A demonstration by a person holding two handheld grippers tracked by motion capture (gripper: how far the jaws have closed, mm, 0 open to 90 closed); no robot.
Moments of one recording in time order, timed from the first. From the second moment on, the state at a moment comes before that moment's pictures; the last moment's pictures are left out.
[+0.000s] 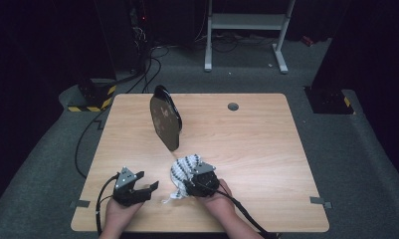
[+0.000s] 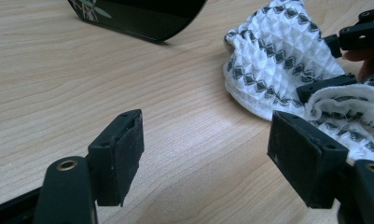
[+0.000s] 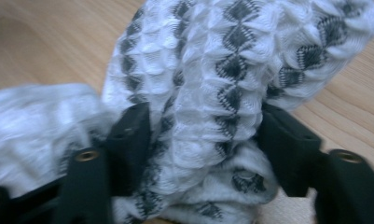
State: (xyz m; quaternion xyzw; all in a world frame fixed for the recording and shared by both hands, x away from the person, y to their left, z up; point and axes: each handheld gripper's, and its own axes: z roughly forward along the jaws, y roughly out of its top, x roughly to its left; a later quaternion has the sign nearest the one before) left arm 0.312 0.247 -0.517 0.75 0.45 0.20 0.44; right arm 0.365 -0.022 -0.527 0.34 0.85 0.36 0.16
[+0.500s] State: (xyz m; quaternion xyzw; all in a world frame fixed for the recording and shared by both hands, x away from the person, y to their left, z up) left arm 0.309 0.245 -0.515 0.74 0.45 0.21 0.46; right arm 0.350 -0.033 -0.517 0.29 0.86 0.39 0.16
